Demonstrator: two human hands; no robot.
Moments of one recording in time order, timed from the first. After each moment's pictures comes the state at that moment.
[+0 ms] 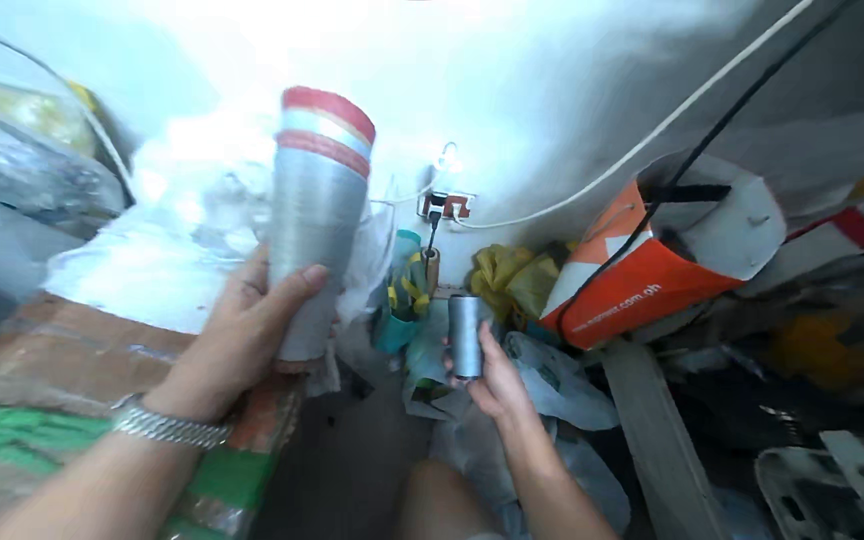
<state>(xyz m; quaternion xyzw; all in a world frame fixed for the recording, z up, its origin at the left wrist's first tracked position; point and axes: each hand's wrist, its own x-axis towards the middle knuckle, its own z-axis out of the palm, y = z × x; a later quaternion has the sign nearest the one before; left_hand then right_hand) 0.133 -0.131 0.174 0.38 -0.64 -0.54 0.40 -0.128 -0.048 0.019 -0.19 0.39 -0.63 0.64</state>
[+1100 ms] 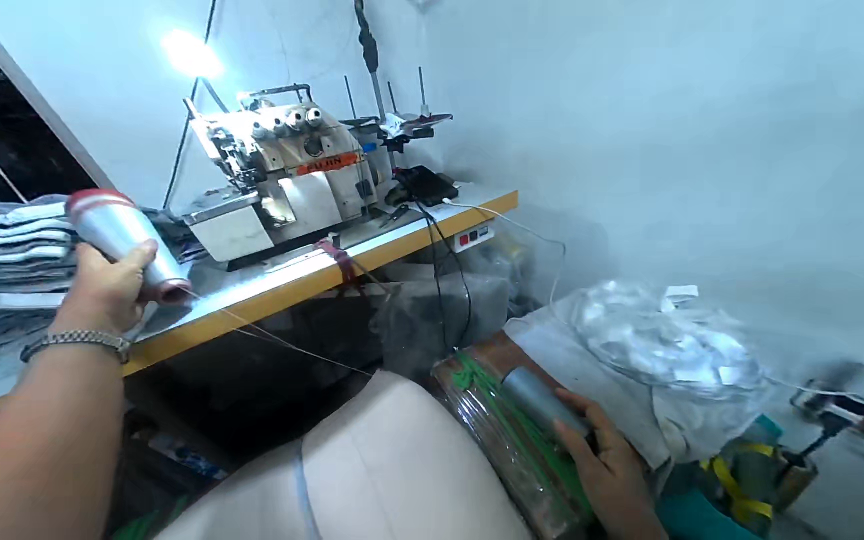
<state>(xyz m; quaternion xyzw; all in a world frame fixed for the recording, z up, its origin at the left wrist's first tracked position) 0.560 0.124 0.411 0.75 -0.25 0.07 0.61 0.083 -0.053 0.138 -0.65 0.32 -0.52 0.45</state>
